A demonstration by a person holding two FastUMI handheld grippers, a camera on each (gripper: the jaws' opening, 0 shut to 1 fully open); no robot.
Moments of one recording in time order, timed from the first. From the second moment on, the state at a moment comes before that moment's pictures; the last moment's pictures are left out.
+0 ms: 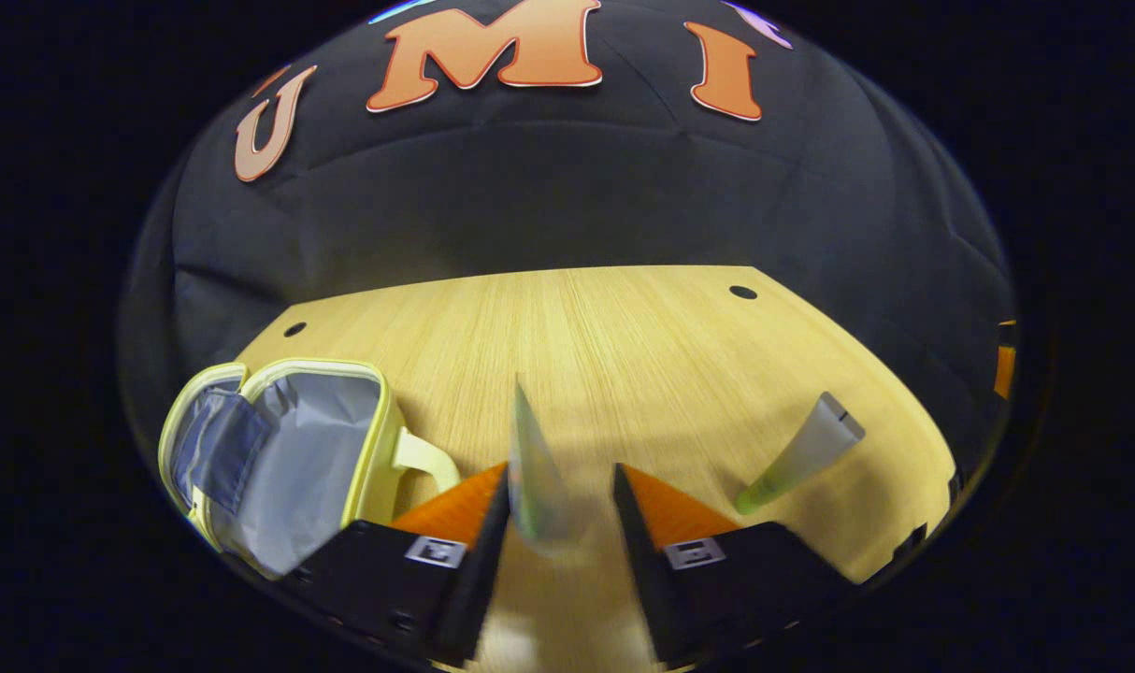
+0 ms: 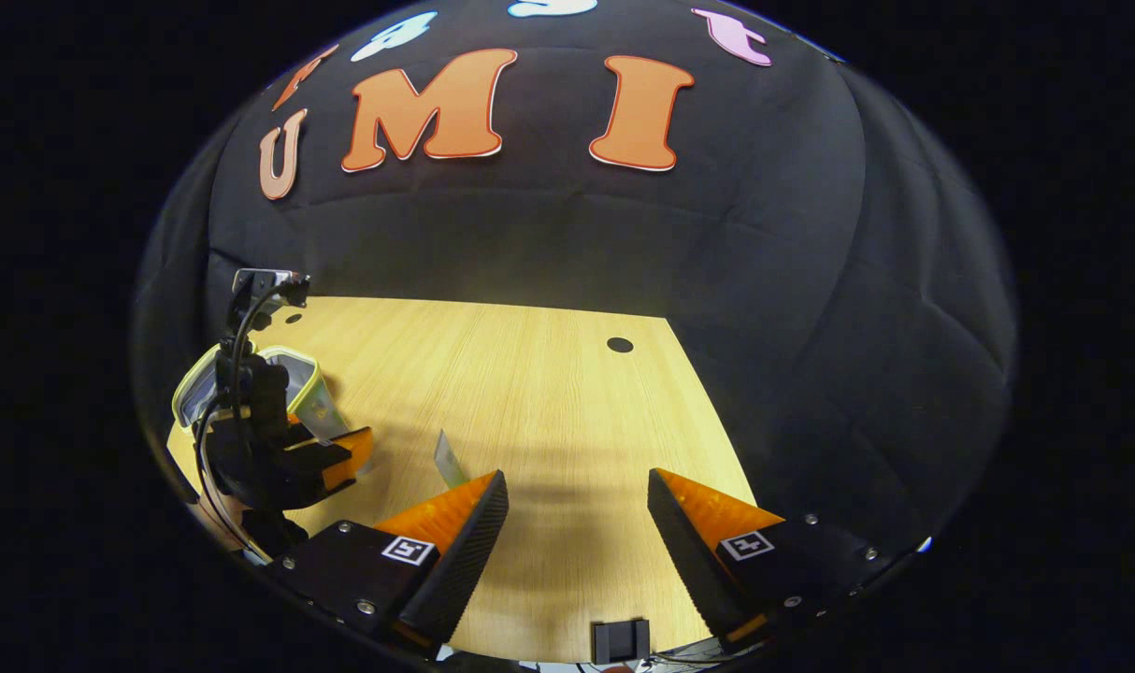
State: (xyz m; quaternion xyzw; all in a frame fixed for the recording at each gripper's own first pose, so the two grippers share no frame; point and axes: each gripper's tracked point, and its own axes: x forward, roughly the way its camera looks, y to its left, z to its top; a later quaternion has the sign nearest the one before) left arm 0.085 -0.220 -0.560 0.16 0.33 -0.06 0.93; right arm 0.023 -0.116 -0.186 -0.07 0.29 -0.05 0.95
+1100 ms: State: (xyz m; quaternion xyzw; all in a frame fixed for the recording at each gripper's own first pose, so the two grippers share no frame) left arm 0.059 -0.210 -0.431 0.13 0.33 -0.10 0.93; right arm 0.035 -0.082 -0.161 -0.02 0.26 -0.01 0.97
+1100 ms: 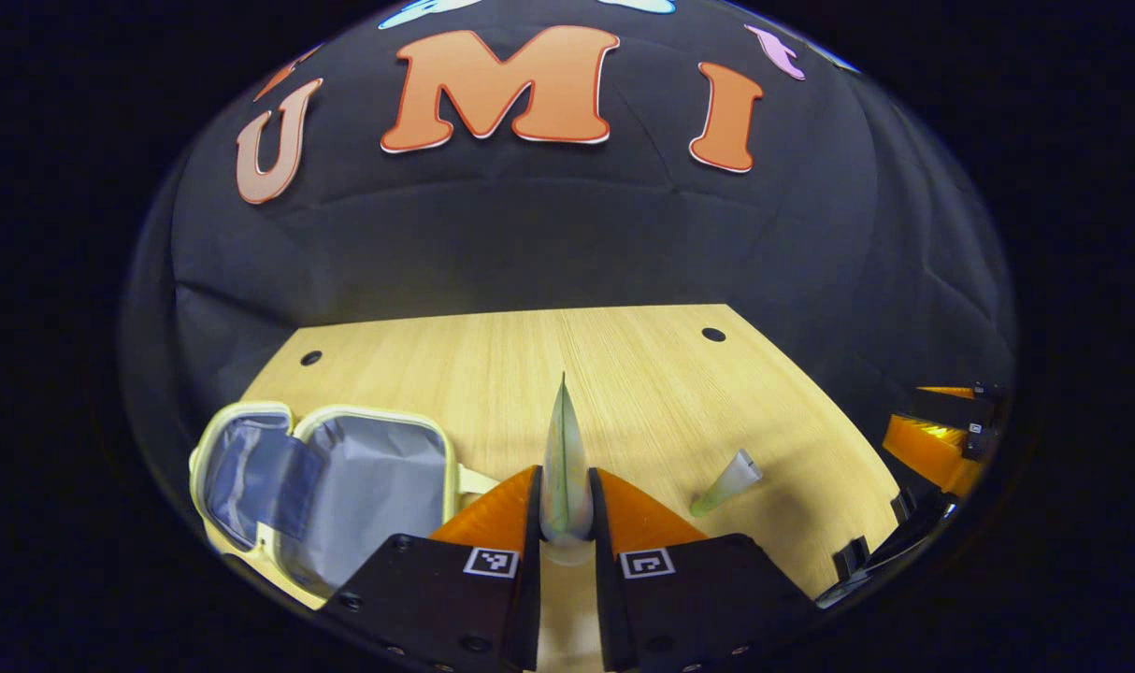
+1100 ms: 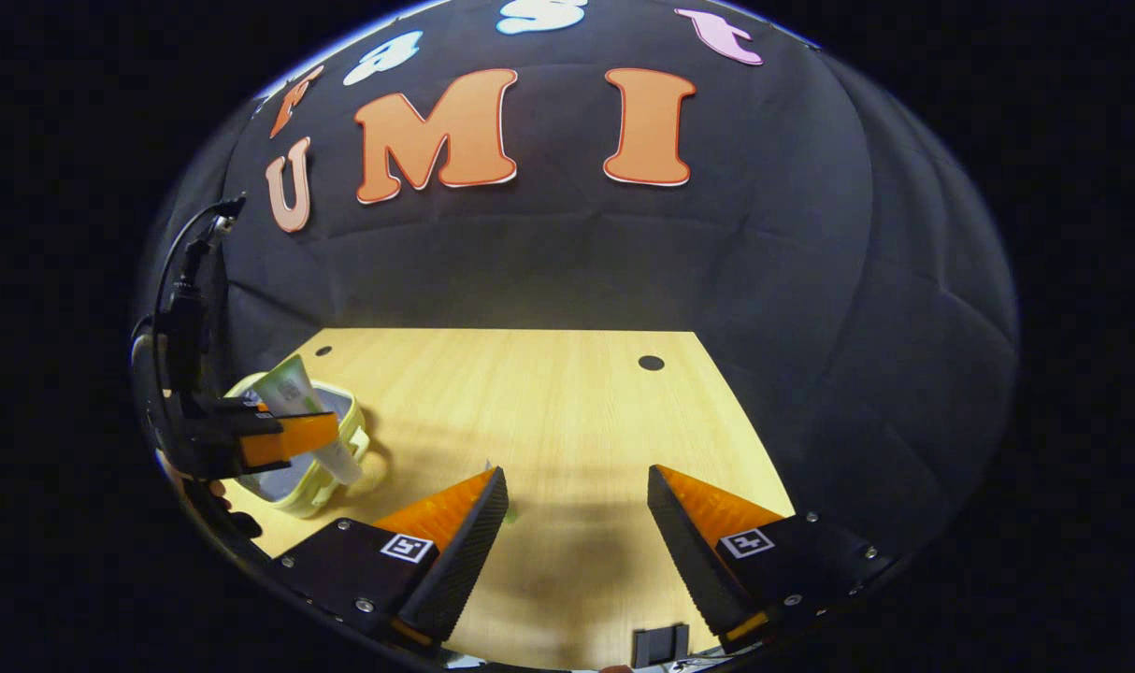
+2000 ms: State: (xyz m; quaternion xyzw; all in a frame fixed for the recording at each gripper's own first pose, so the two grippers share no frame) left arm 0.053 0.048 -0.471 0.17 0.59 -0.04 0.79; right arm 0.056 -0.041 -0.181 0.03 0.26 -0.08 0.96
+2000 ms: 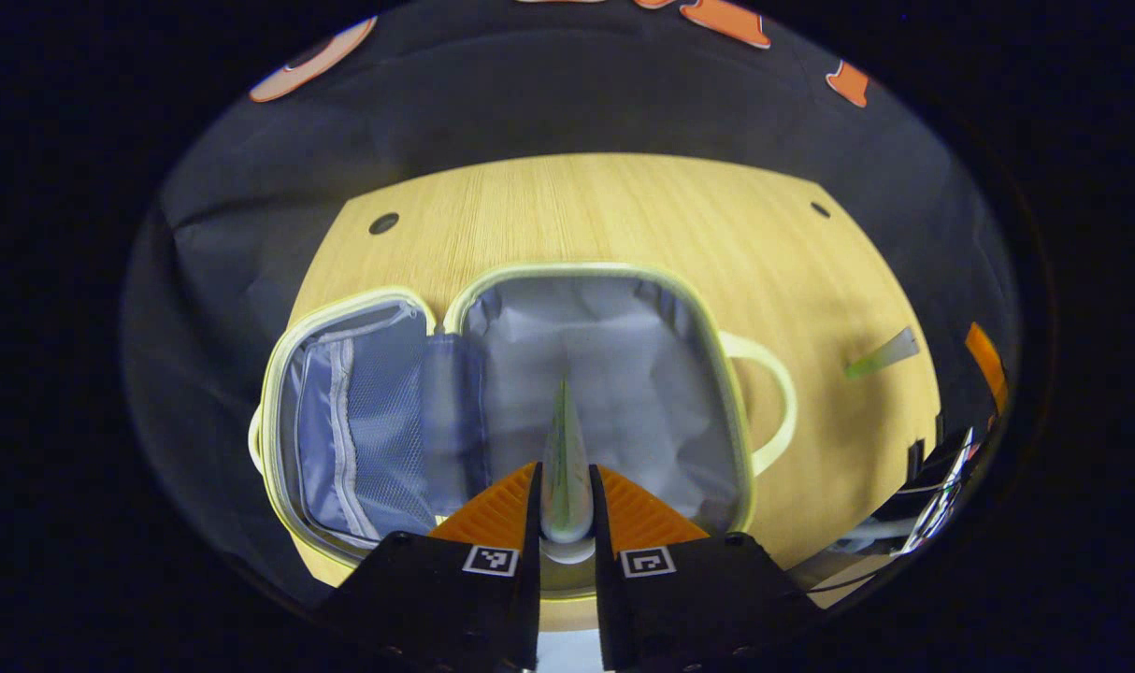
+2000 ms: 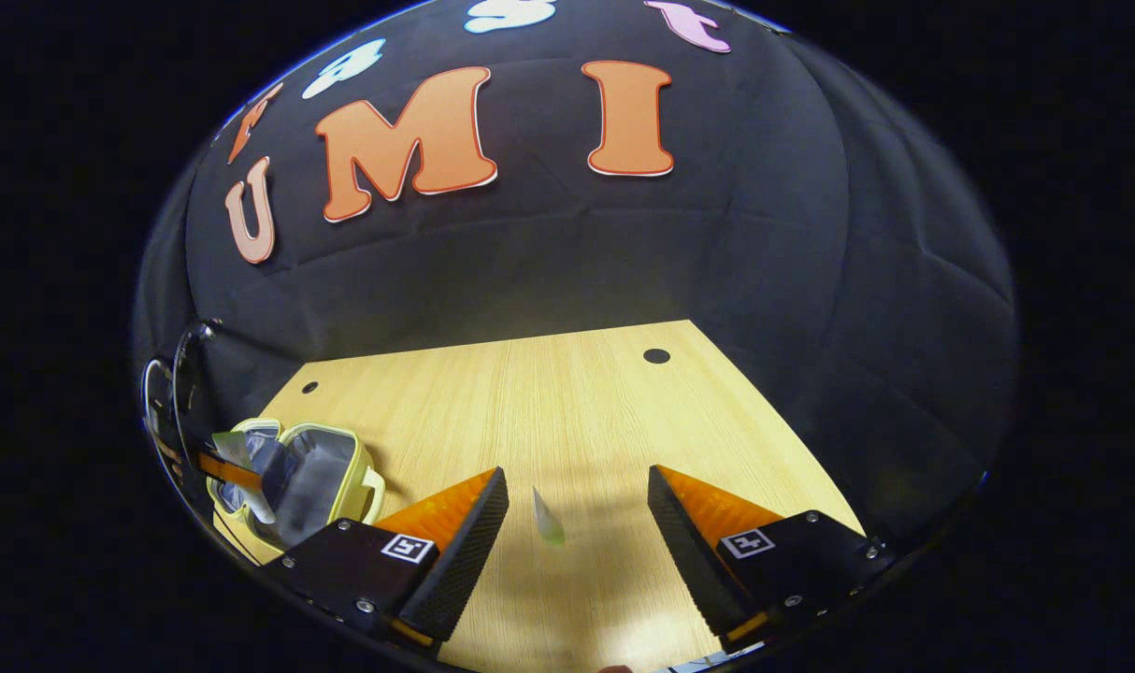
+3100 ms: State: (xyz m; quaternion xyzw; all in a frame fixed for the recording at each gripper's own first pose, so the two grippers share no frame) left arm 0.098 0.053 -0.527 0.21 0.63 -0.08 0.74; right arm 0.059 -0.046 -0.198 0.05 0.30 -0.14 0.94
